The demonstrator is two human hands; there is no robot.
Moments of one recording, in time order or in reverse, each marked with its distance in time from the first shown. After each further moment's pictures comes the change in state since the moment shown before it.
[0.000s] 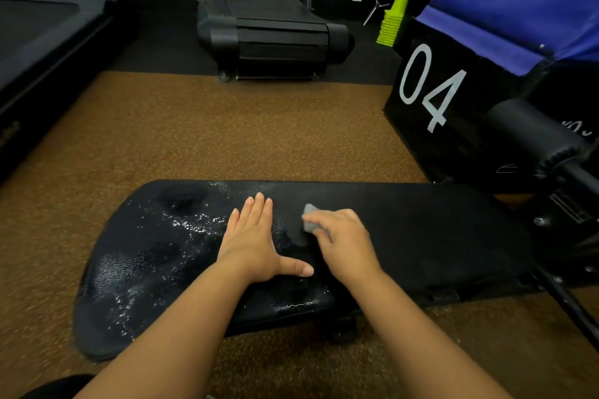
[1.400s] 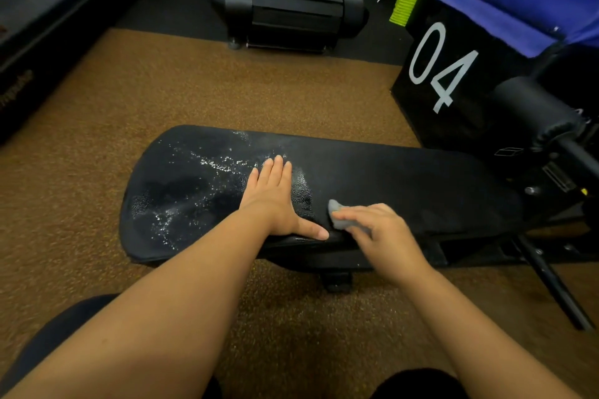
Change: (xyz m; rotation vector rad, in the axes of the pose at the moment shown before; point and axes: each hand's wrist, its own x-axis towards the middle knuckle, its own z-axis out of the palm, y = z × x) left_hand -0.036 0.001 0.008 0.075 -0.045 0.024; right_hand -0.088 -0.004 -0.040 -0.059 -0.065 -0.096
